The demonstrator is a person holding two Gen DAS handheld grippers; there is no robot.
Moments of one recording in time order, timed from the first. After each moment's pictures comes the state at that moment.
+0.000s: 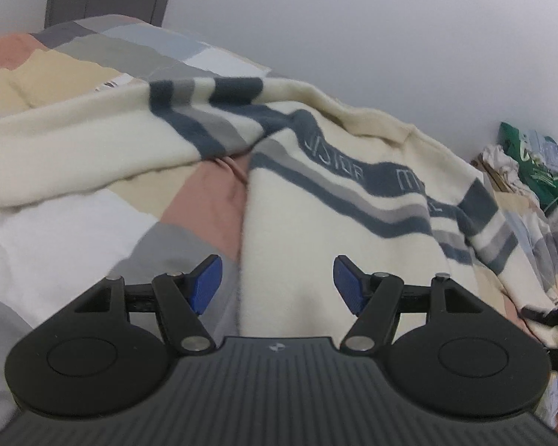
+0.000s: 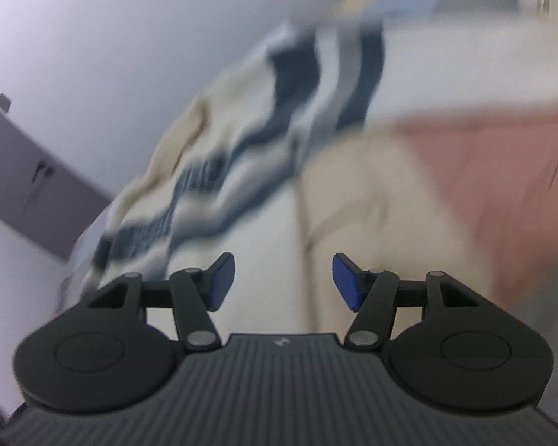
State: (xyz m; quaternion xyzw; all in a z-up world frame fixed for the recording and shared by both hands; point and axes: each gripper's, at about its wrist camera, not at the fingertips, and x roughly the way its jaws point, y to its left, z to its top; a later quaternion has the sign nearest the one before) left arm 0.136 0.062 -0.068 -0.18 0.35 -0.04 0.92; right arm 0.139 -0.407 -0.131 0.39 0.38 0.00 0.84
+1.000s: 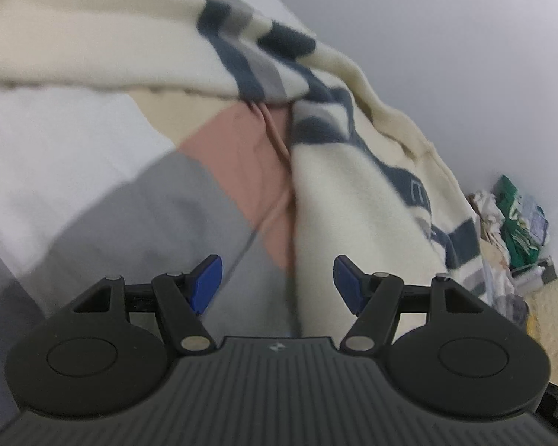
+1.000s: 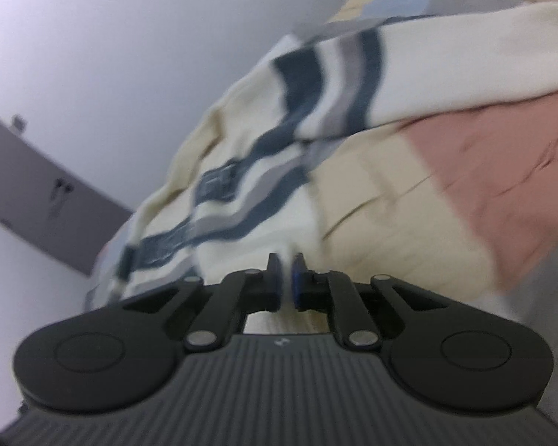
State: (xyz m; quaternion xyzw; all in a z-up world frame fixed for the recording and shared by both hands) left arm 0.153 0.104 -0.108 -0.35 0.40 -0.04 0.85; right arm 0.139 -0.431 -0.123 0.40 0.32 -0.03 0.86
